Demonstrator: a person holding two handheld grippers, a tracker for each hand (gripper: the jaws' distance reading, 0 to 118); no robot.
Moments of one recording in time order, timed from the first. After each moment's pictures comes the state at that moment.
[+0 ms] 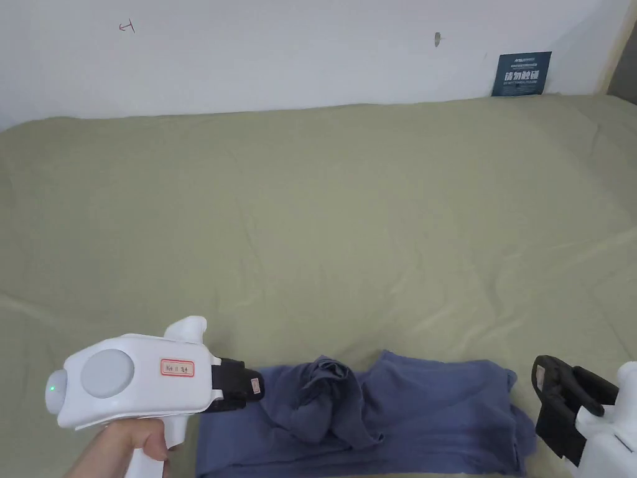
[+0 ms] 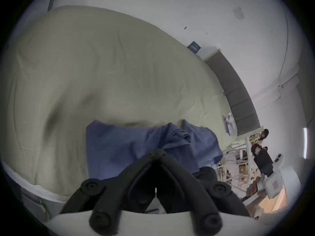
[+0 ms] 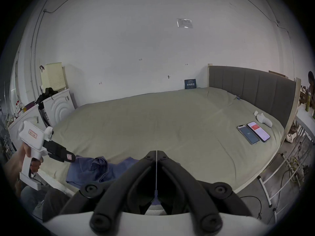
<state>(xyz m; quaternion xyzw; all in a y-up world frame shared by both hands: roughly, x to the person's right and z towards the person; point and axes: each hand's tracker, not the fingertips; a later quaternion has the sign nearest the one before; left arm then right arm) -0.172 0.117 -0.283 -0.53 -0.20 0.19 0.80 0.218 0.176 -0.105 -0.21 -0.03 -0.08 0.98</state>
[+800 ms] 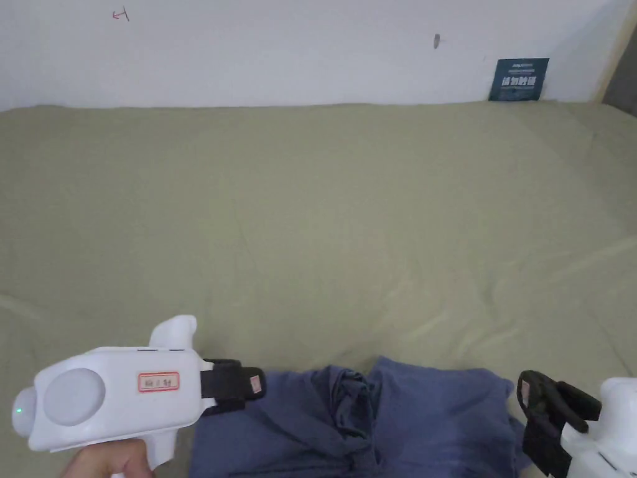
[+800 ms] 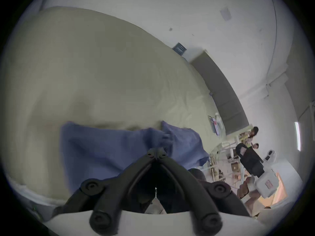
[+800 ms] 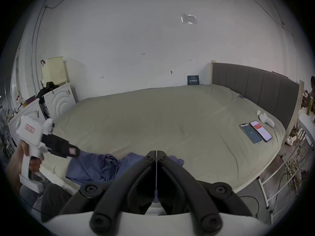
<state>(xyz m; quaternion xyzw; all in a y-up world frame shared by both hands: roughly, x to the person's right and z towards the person) -0.193 0.144 -0.257 -0.48 -0.23 0.23 0.82 0.206 0.171 -0.113 -0.22 -0.02 -0.06 0.97</state>
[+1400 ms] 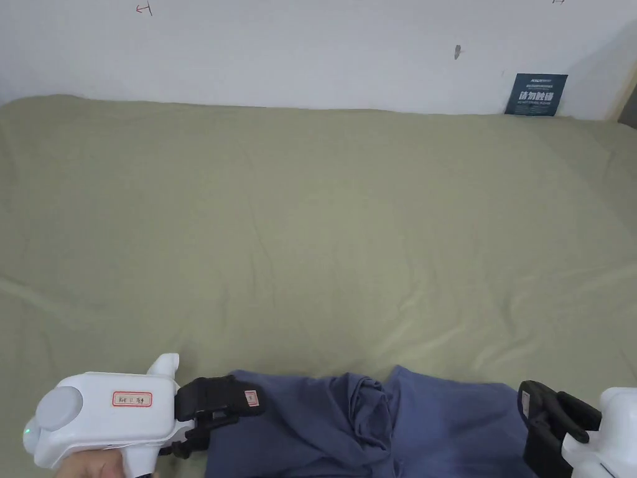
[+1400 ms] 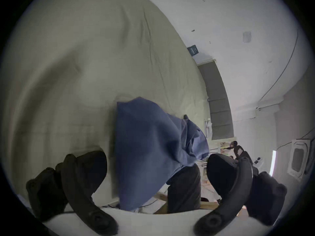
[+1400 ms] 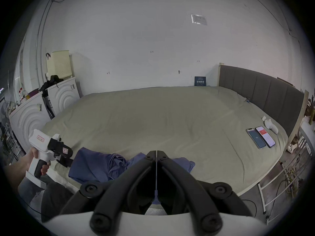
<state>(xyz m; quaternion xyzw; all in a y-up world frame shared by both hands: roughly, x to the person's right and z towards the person) -0.244 0.048 -0.295 -0.53 -0.29 0.37 0.71 0.183 0.173 -0.124 -0.23 -0.01 -0.04 0.97</state>
